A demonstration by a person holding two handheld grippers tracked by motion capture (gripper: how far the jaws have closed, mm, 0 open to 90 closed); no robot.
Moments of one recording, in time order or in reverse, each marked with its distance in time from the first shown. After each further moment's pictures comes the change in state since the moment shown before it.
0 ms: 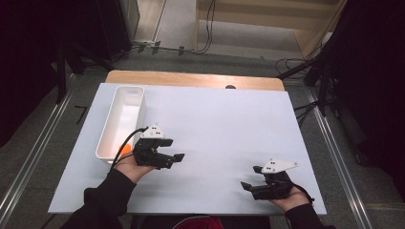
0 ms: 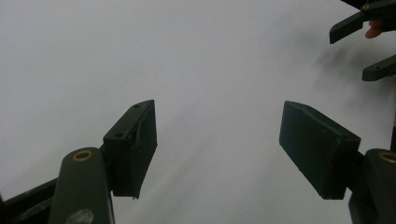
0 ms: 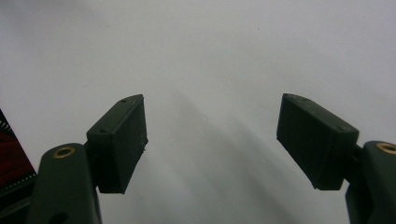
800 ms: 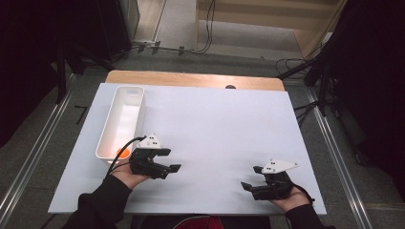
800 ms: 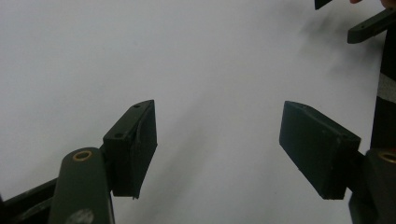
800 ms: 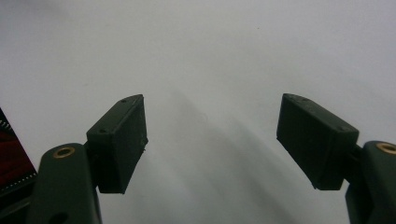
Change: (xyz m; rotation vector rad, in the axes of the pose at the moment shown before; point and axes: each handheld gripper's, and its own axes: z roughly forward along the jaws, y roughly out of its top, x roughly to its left) left arm -0.003 -0.025 -0.003 0.040 -0.060 0.034; right arm 0.000 0.000 -0.001 -0.002 -0.001 -0.003
